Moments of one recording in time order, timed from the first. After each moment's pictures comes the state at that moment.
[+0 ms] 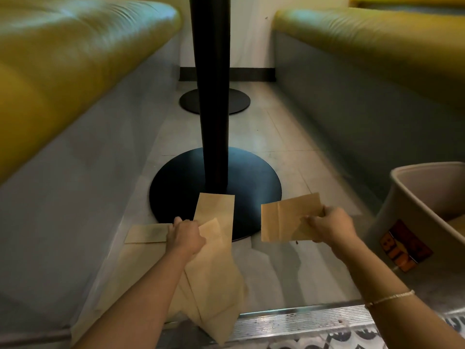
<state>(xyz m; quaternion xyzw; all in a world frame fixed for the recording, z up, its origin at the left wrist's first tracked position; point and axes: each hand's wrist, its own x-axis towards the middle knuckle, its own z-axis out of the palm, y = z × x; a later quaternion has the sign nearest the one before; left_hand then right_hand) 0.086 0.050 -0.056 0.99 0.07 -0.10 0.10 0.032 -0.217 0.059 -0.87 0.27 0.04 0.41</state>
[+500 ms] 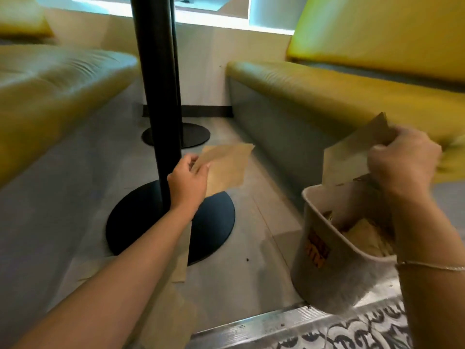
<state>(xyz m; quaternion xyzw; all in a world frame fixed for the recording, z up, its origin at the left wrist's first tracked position) 0.059 -0.073 0.159 0.80 0.00 0.24 0.55 -0.040 -0.322 0.257 -0.85 0.29 -0.37 0.24</state>
